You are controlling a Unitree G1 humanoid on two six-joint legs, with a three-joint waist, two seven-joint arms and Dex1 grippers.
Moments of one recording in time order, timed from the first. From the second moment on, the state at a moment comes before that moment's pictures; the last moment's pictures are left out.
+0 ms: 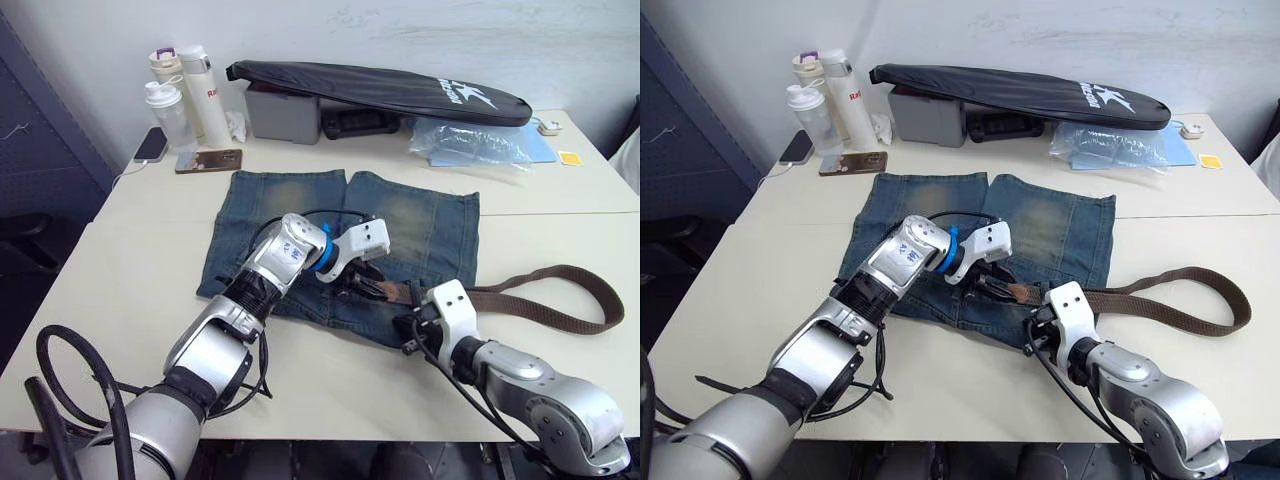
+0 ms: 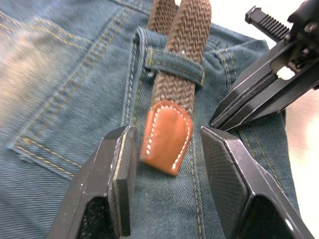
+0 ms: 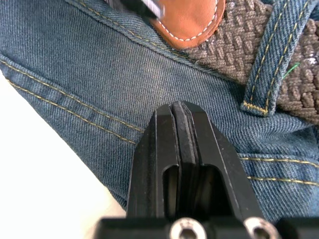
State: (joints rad) left arm -1.01 0.13 -0.42 0.59 0.04 0.51 -1.12; right arm -0.01 -0.53 0.00 -0.66 0.66 1.05 0.13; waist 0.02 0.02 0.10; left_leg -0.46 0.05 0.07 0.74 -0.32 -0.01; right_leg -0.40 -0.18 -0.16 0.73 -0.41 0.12
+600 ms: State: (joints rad) left arm -1.00 0.13 -0.44 0.58 0.04 0.52 -1.12; right arm -0.01 -0.50 0.00 -0.67 0.62 1.07 0.15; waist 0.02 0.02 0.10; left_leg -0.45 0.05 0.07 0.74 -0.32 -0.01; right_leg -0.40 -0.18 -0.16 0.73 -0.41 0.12
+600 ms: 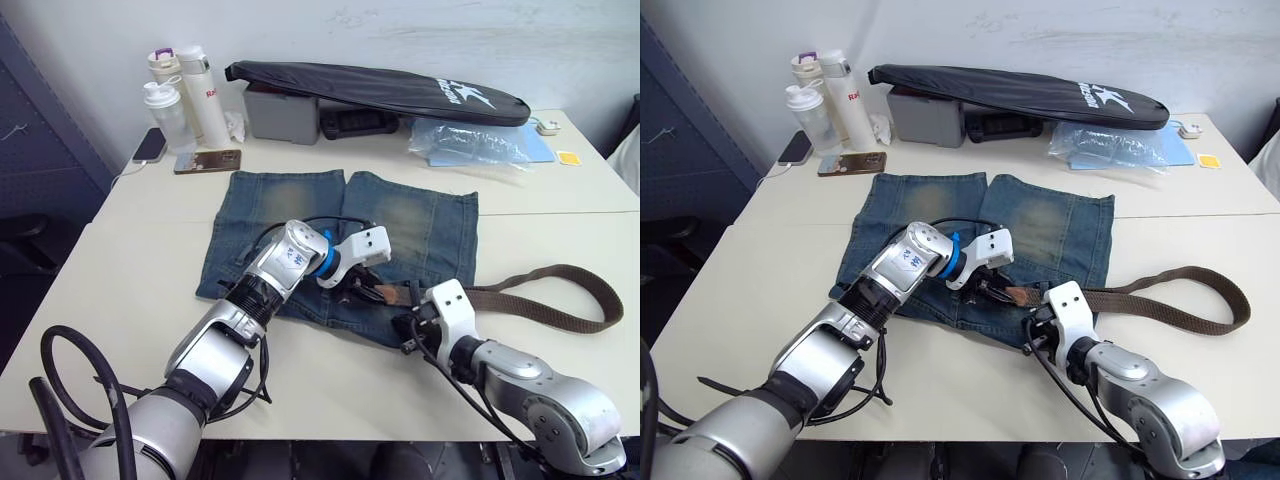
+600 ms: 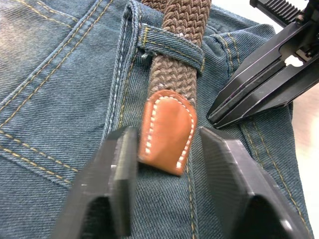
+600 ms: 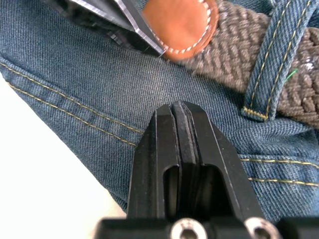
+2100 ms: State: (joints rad) left arm -0.87 0.62 -0.25 0.23 -0.15 0.52 -1.31; right arm -0.02 -0.83 0.04 -0.75 0.44 0.79 0.52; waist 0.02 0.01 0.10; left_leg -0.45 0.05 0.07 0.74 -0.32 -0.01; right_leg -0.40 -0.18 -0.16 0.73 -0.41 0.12
